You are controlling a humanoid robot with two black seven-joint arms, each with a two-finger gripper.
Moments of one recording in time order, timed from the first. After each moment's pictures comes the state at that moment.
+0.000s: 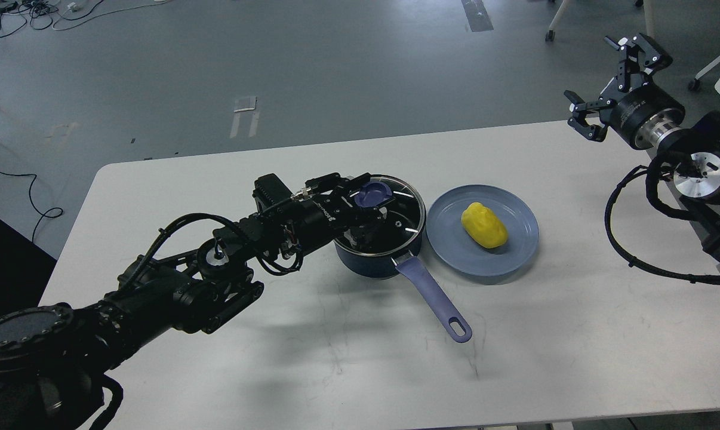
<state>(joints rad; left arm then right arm) -0.92 0.12 -0.07 -0.64 1.81 0.42 -0.49 0.78 -0.42 0.80 0.61 -0.03 0.33 0.14</state>
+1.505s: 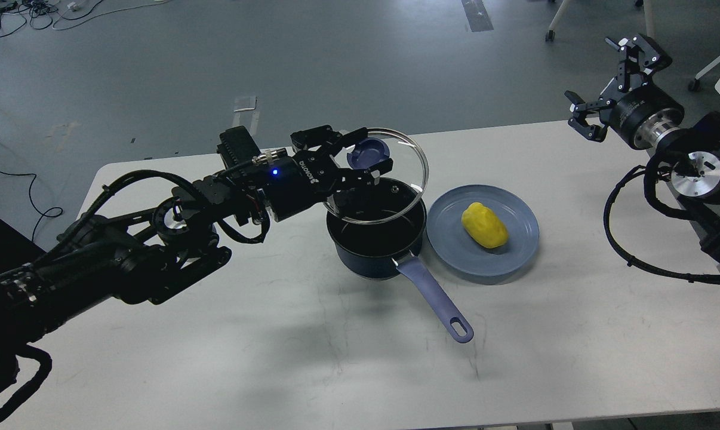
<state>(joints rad) -1.07 0.37 -0.07 -0.98 1.78 0.45 -0.49 0.78 -0.42 0.80 0.61 -0.03 0.30 0.14</state>
